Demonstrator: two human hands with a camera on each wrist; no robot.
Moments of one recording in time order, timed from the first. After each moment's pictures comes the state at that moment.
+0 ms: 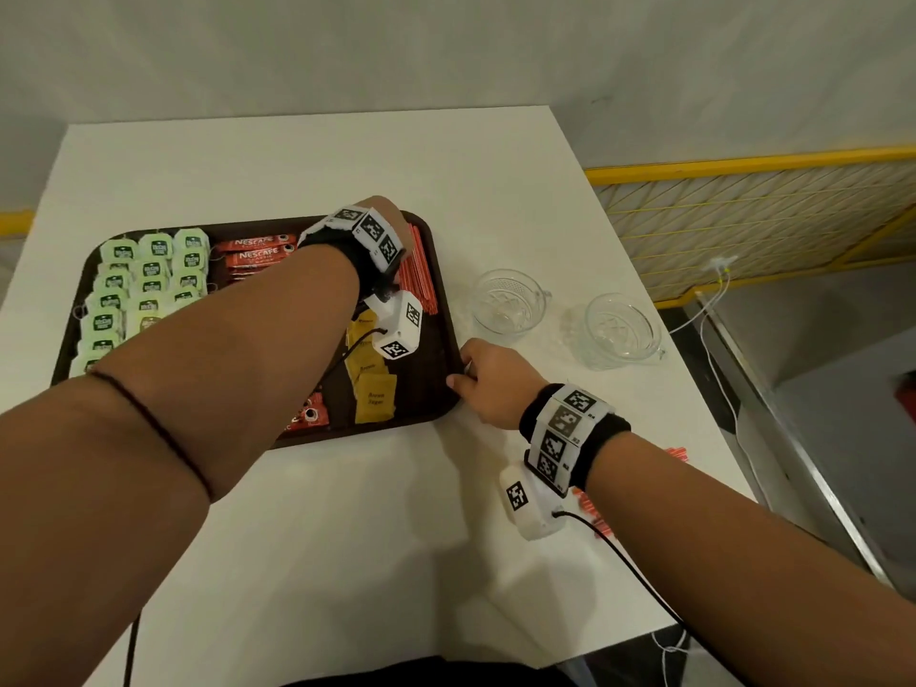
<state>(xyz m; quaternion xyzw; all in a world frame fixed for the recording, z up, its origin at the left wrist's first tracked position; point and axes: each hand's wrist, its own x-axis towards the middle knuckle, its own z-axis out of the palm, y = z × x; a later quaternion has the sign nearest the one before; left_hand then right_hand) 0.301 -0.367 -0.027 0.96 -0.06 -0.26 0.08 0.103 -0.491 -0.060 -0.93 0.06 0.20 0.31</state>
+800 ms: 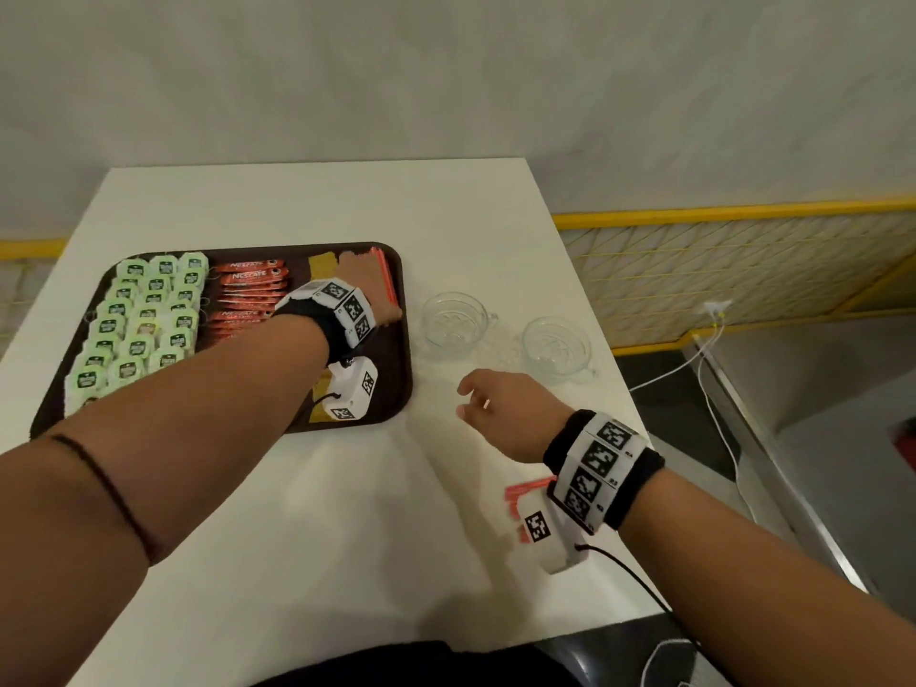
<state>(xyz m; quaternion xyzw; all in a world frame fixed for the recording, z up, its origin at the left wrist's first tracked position) 0.211 -0.387 0.001 0.99 -0.08 -0.09 0.06 0.045 -0.562 -0.011 -0.94 -0.03 0.19 0.27</state>
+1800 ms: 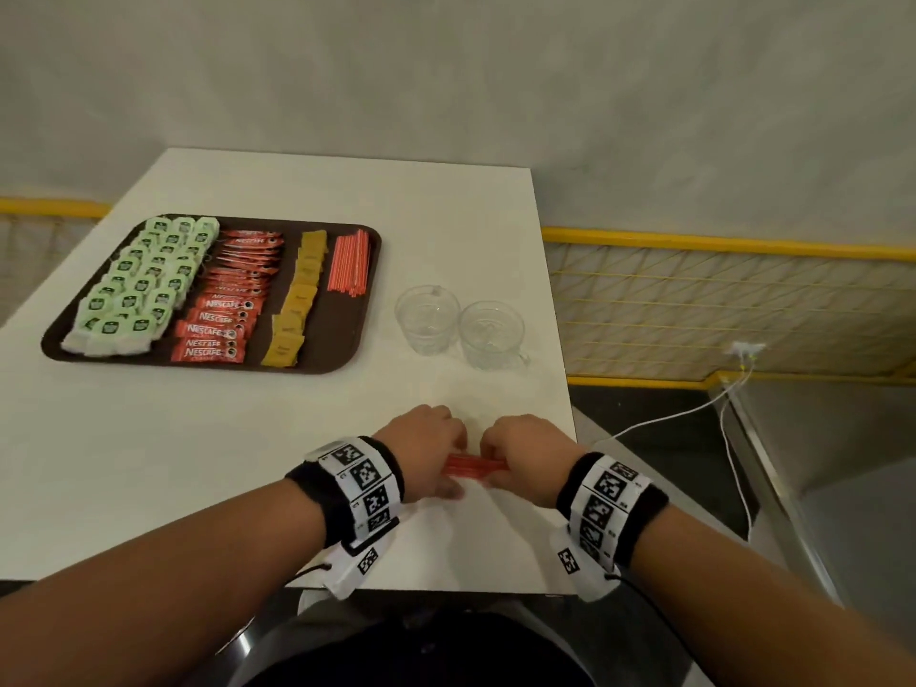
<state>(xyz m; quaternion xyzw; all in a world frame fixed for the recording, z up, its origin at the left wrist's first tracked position) -0.015 -0.504 -0.046 0.94 -0.26 -0.22 0.07 -0.024 -0.682 -0.043 -0.95 -0.21 0.23 0.09</state>
